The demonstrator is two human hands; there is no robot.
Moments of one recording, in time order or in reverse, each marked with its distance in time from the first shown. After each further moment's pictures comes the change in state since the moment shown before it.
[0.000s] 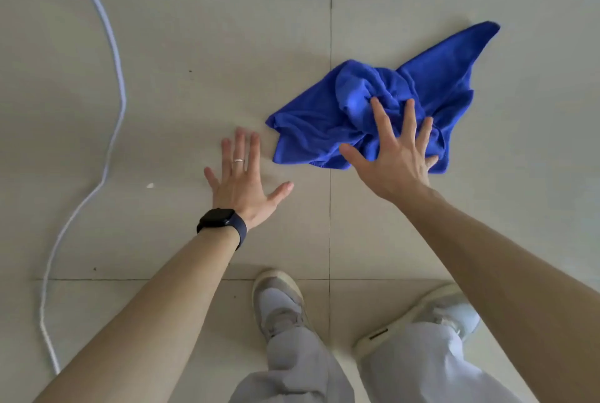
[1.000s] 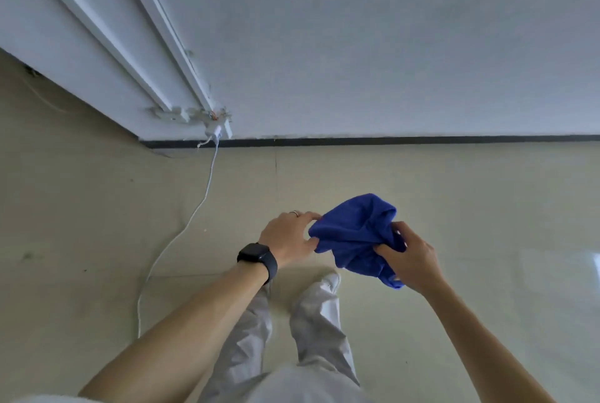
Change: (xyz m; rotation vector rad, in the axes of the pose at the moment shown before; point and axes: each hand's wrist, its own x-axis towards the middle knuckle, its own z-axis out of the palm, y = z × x) left_hand -0.470 0.223 -0.443 -0.199 -0.108 0.378; right_hand -0.504 -0.019 -0.493 0.436 0.057 0.106
